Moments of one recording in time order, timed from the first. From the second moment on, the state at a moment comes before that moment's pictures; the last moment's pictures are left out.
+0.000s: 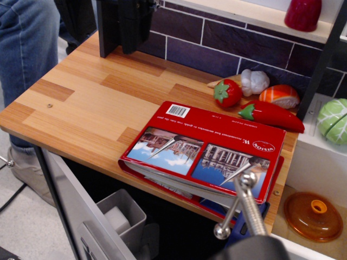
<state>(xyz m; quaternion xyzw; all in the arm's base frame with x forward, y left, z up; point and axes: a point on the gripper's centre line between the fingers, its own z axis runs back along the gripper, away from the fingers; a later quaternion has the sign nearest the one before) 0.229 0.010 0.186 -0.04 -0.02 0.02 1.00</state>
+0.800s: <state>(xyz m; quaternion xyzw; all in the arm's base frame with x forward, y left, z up) 0.261 -0.083 0.184 -0.07 0.04 0.07 0.99</state>
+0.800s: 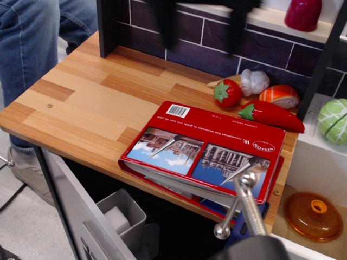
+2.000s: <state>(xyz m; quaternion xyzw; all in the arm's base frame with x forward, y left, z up) 0.303 -0.148 0.044 0.13 -0.01 0.07 0.99</state>
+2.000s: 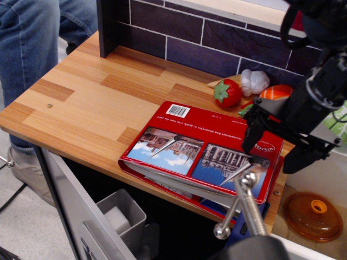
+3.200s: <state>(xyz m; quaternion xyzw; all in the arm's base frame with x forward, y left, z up) 0.266 -0.037 0.157 0.20 -0.14 0.17 0.95</state>
